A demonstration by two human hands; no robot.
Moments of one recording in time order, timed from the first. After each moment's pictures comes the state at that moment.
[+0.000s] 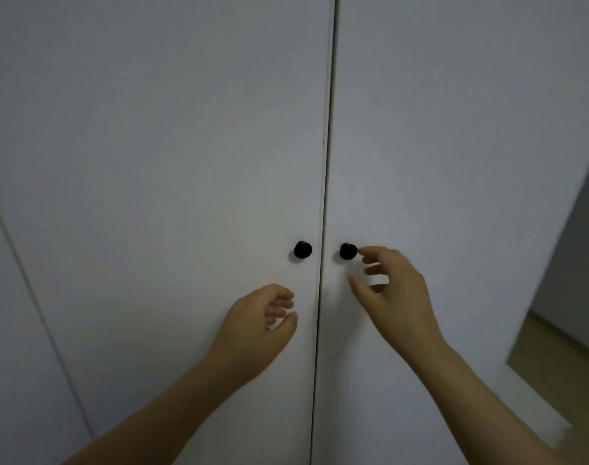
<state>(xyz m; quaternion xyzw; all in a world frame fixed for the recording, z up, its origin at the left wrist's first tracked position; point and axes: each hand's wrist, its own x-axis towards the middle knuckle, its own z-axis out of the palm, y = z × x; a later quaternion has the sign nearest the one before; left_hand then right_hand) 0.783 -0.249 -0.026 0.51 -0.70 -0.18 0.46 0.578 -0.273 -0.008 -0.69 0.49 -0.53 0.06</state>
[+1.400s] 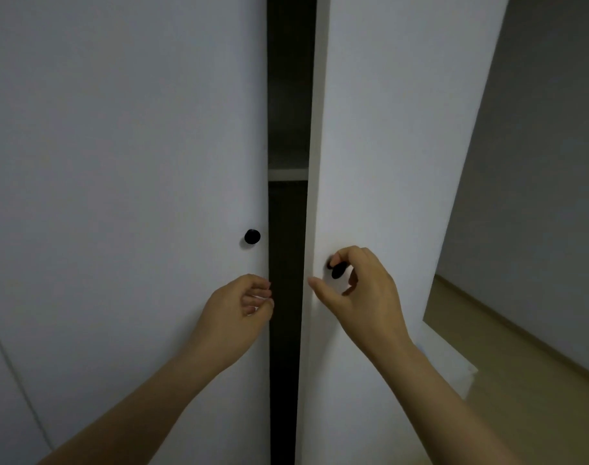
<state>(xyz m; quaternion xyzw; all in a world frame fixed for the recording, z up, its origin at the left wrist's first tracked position) 0.756 -0.210 -0.017 0.46 -0.70 -0.28 0.47 0.564 -0.186 0.000 -0.66 0.55 -0.51 -0.02</state>
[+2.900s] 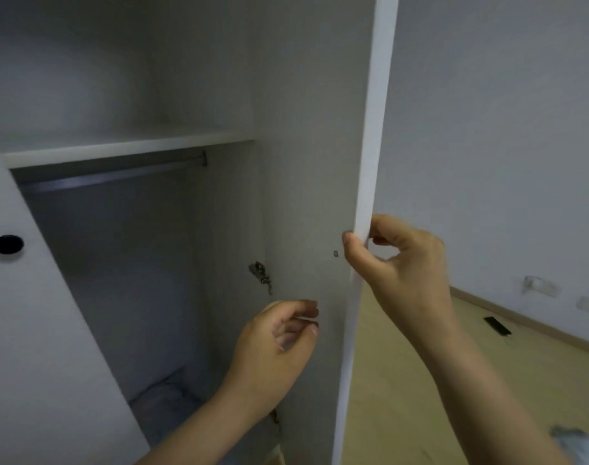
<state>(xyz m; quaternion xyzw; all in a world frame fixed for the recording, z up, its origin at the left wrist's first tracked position) 0.537 -0.082 -0.043 0.24 -0.73 -0.51 0.39 0.398 -0.003 0.032 -0.48 0.65 -0.57 -0.14</state>
